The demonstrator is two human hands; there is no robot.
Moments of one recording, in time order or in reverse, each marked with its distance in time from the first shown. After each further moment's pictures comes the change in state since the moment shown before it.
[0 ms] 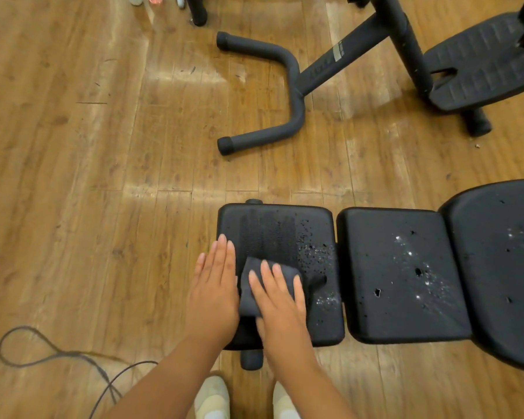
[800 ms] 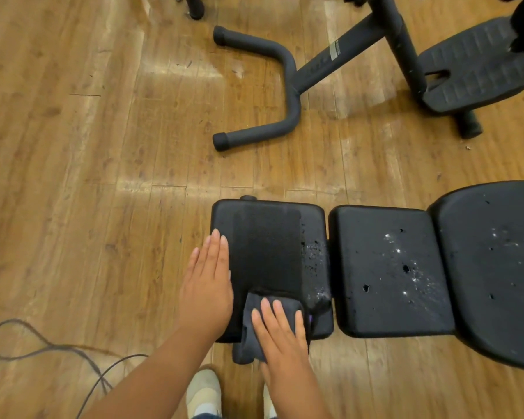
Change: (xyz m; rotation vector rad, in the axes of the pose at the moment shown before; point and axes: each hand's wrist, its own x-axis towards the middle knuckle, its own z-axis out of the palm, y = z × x) left_hand 0.002 0.005 -0.011 0.034 -0.064 -0.034; right_hand -0.062 0.013 0.013 -0.138 -0.134 -0.124
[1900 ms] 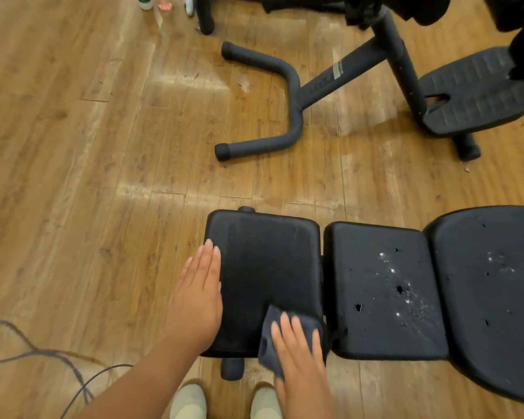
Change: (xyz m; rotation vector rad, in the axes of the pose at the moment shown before) left_hand 0.002 0.000 -0.001 -0.064 0.020 0.005; right_hand -0.013 0.040 -0.010 0.006 0.052 0.053
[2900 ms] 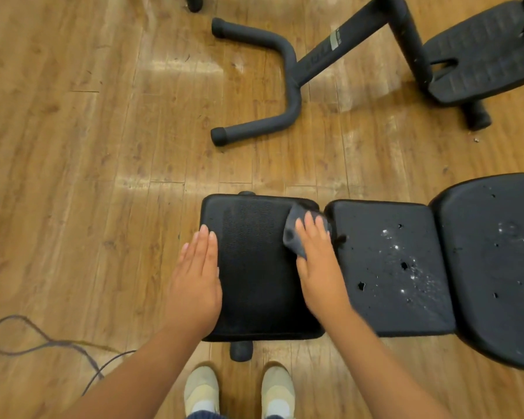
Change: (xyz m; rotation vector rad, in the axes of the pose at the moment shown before) left_hand -0.001 0.000 0.003 0.029 -0.017 0.000; right_hand 0.099 0.051 -0.041 0.375 0.109 0.160
